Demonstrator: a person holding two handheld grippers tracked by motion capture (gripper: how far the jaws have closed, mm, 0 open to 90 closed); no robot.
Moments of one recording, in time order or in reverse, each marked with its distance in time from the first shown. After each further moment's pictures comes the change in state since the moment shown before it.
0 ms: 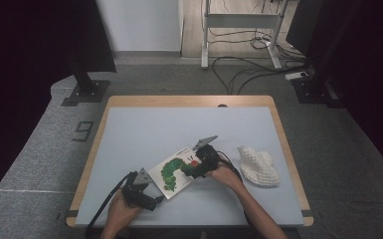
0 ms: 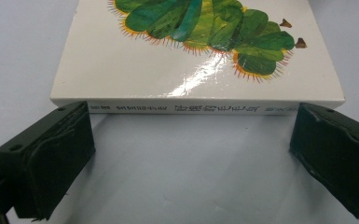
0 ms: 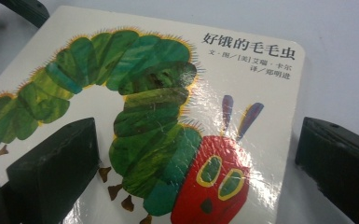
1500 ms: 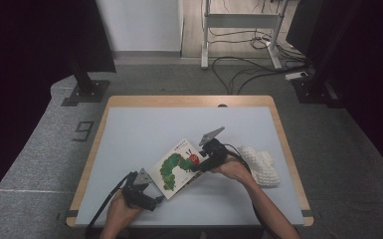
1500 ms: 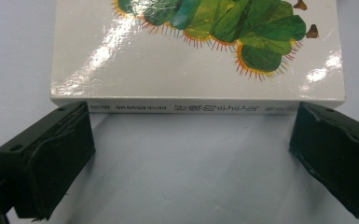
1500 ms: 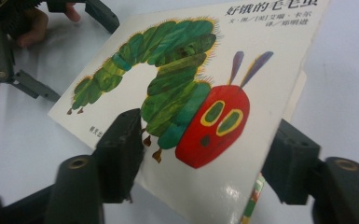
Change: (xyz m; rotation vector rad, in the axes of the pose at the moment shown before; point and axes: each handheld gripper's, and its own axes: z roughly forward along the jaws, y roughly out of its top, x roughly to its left) left arm -0.001 0.000 0.000 0.000 0.004 0.002; right arm 0.001 0.020 -0.048 0.046 0.124 -0.083
